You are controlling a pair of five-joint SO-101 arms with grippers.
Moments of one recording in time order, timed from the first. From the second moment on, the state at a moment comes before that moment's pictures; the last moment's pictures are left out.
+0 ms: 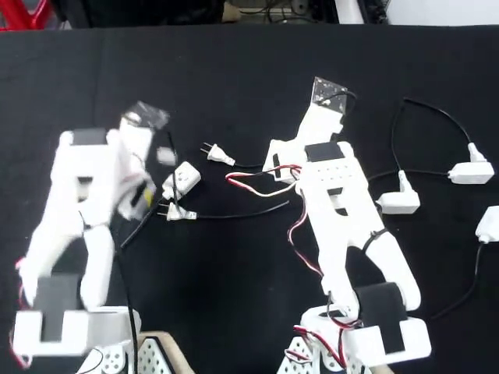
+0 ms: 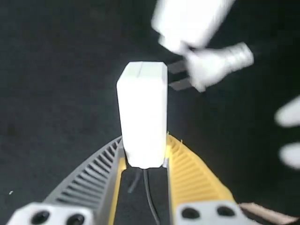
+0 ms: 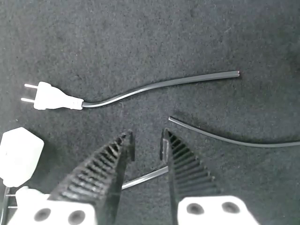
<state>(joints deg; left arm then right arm) -6.5 -9.2 26.7 77.8 -28.3 -10.1 -9.1 31.7 53.0 -28.3</state>
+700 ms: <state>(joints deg) 4.7 -34.3 58.4 69.9 -42.0 -10.1 -9.1 31.7 53.0 -28.3</state>
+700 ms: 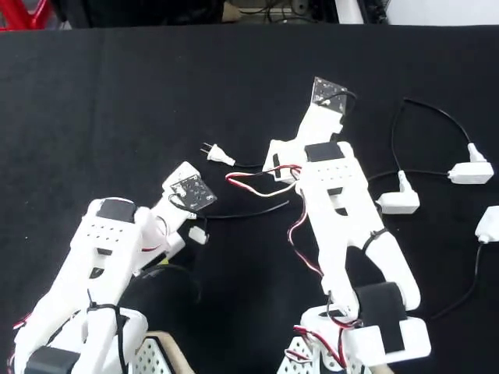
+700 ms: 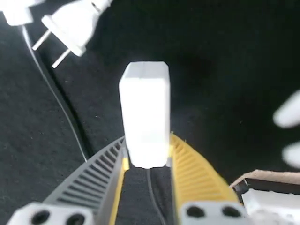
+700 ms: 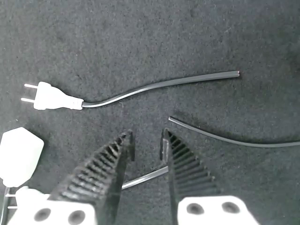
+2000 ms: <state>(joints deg) -25.7 -34.3 51.6 62.1 -12.5 -28.6 -7.3 32.2 55.3 -28.4</state>
